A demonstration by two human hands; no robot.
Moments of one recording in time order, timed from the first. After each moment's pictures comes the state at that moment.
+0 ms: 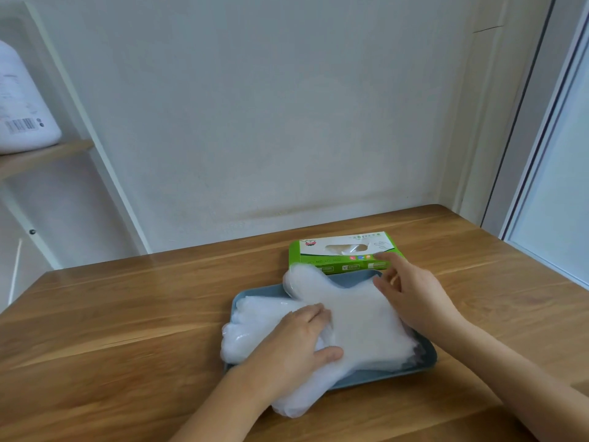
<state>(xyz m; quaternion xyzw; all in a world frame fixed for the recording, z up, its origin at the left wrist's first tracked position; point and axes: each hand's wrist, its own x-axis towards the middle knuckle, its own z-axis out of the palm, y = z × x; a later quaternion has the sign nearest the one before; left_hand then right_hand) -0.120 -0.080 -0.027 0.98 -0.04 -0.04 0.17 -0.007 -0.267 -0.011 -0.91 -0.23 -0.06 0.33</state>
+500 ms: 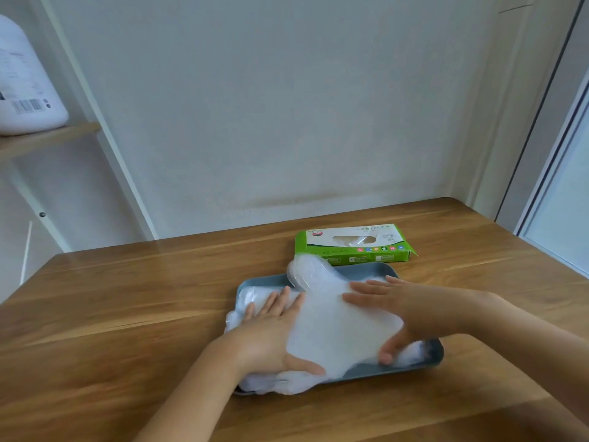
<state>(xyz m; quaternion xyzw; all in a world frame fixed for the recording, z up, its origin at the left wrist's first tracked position) -0.129 -0.047 -0.018 0.97 0.05 -0.20 0.09 -0.006 -0.268 0.014 -0.85 -0.48 0.23 -0.06</state>
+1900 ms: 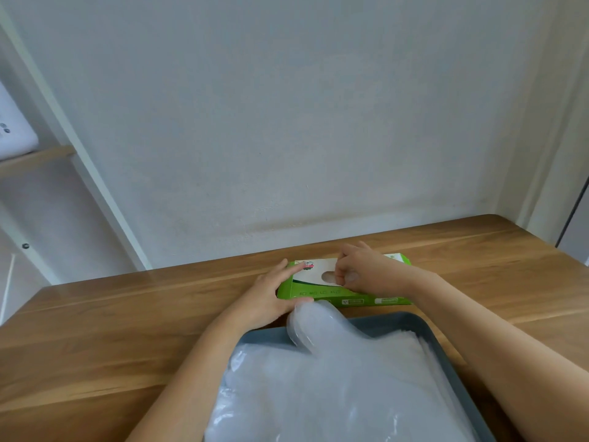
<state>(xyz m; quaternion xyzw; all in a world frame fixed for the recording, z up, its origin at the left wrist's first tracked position) 0.006 0.032 -0.033 0.93 0.08 0.01 0.35 0.127 -0.161 -0.004 -0.86 -0.48 0.10 0.17</state>
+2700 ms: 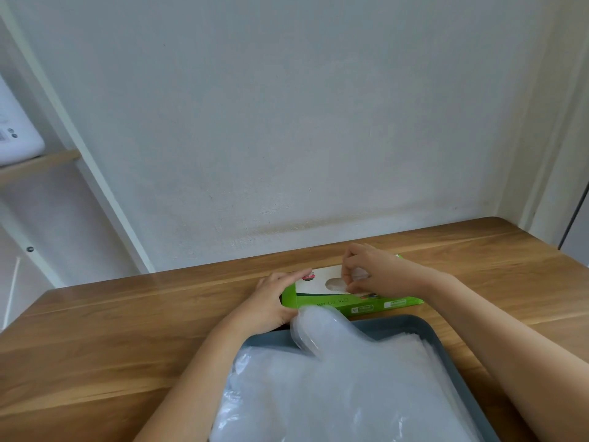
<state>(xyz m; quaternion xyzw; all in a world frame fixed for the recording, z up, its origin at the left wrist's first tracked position) 0.006 0.034 -0.034 0.94 0.07 -0.01 0.32 0.136 -0.171 -0.005 -0.84 -0.50 0.09 0.21</state>
